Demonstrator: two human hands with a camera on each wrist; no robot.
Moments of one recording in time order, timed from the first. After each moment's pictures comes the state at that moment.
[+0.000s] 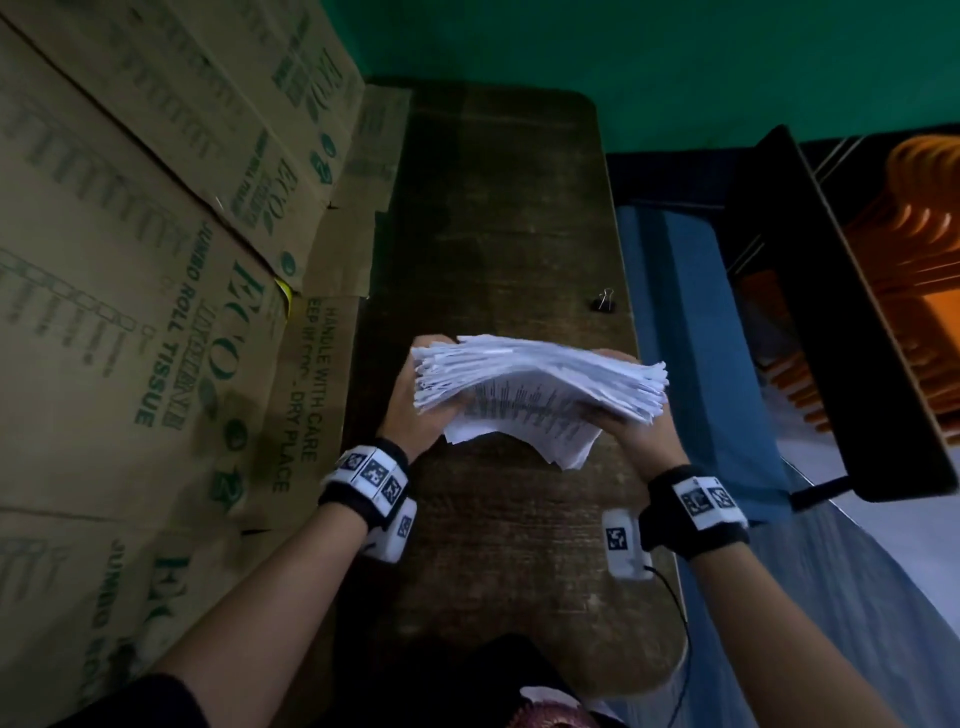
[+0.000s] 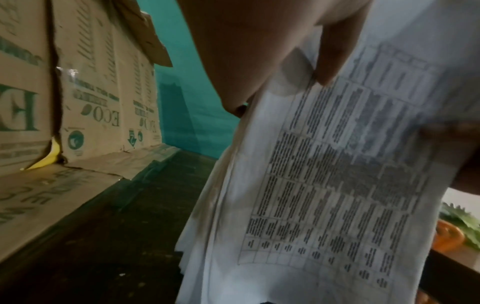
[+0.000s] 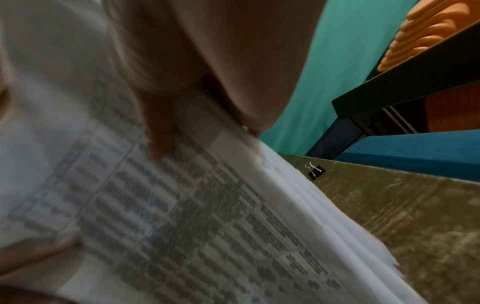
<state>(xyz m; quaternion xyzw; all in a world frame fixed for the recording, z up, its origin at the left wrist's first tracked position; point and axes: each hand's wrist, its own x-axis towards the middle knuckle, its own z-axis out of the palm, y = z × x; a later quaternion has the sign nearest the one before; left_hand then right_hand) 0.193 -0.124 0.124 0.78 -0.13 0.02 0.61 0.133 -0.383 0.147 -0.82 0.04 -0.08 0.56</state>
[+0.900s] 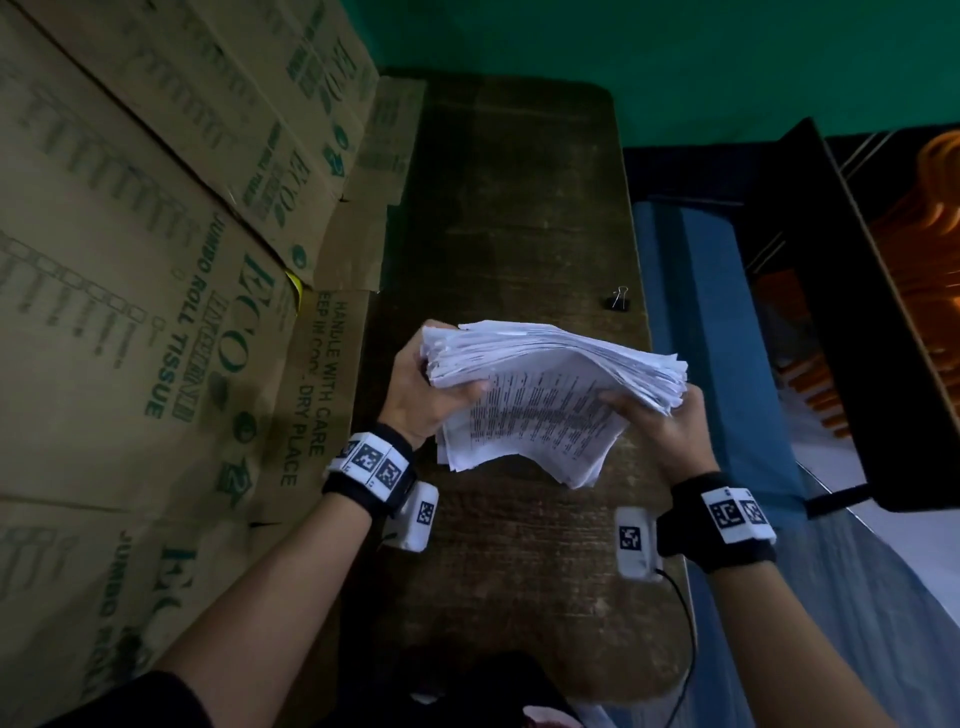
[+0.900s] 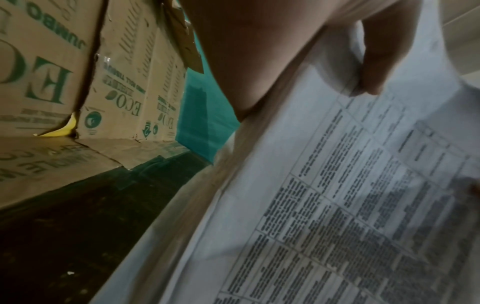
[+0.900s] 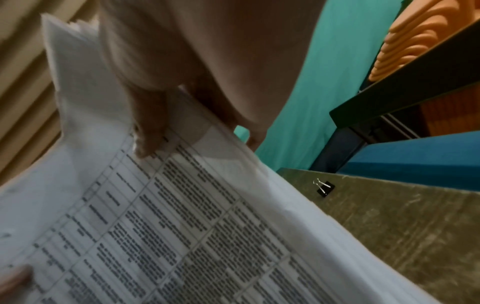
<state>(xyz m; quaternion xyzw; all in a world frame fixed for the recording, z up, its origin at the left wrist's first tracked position) 0.193 -0.121 0.145 0.68 -0.12 -0.01 0.72 0.129 -0.385 0.152 -0.72 0.06 -0.09 0.68</state>
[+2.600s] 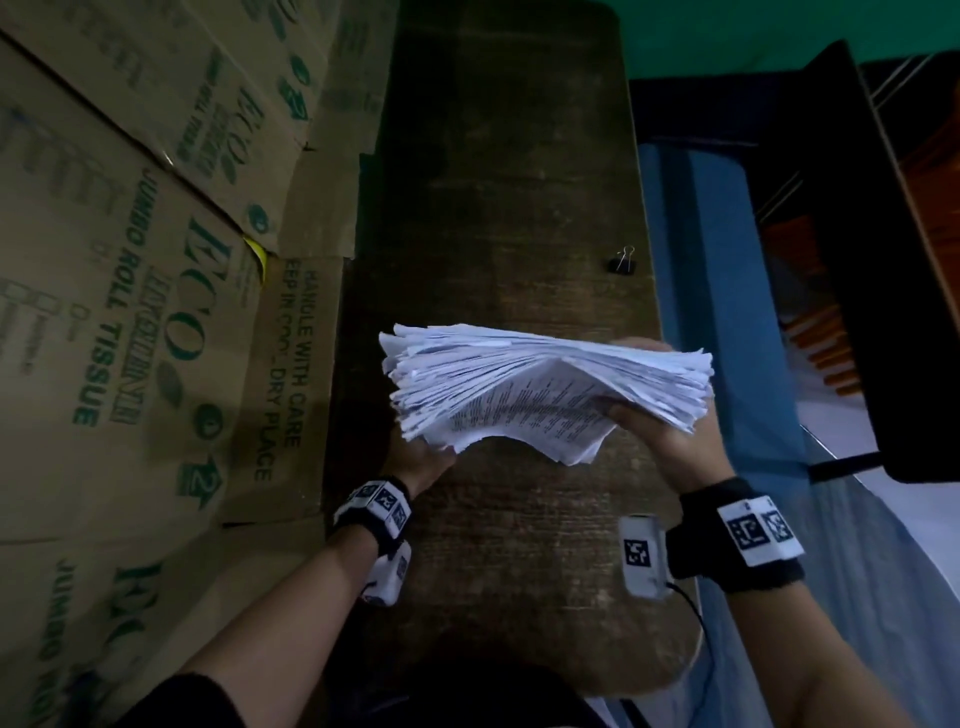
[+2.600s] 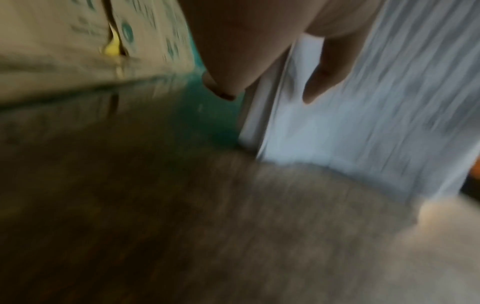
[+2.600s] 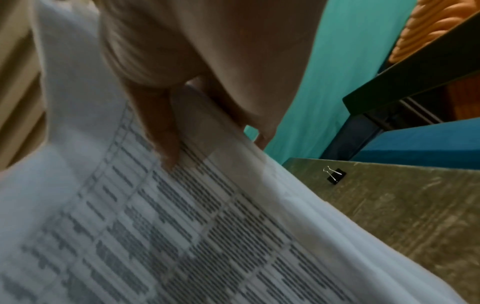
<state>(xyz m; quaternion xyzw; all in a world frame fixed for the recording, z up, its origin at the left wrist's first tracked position) 0.166 -0.129 0.030 0.86 0.13 -0.21 0.45 0.136 -0.389 0.139 -0.76 0.02 -0.07 0.65</state>
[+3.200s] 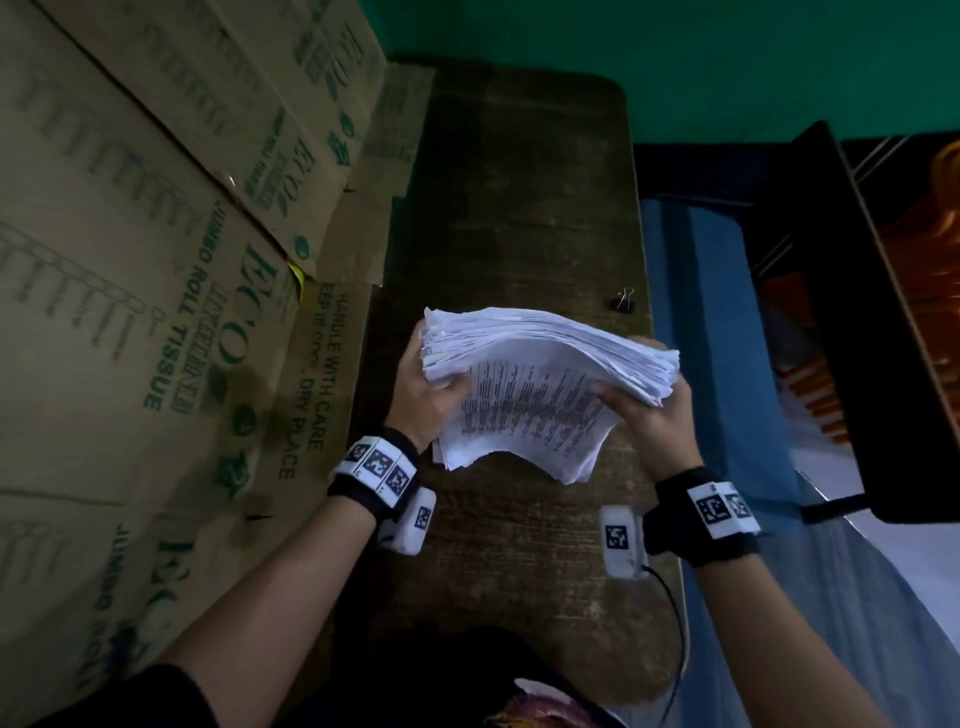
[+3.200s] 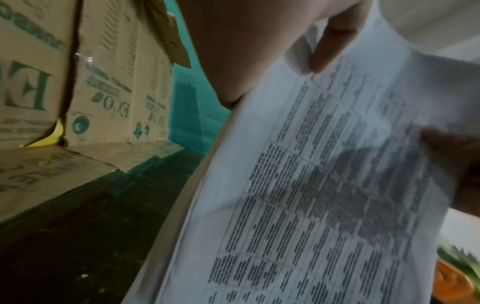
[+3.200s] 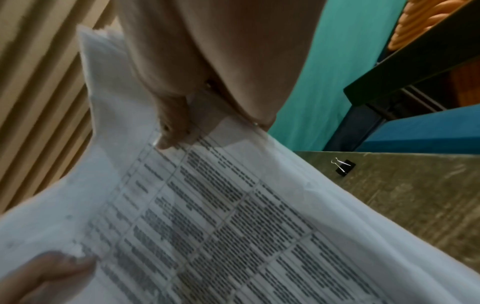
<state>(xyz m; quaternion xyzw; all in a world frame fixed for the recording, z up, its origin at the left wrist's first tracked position) 0.197 -0.127 0.146 0.72 -0.08 0.03 0.69 0.150 -0.375 0.157 -0.73 0.04 -0.09 0.68</state>
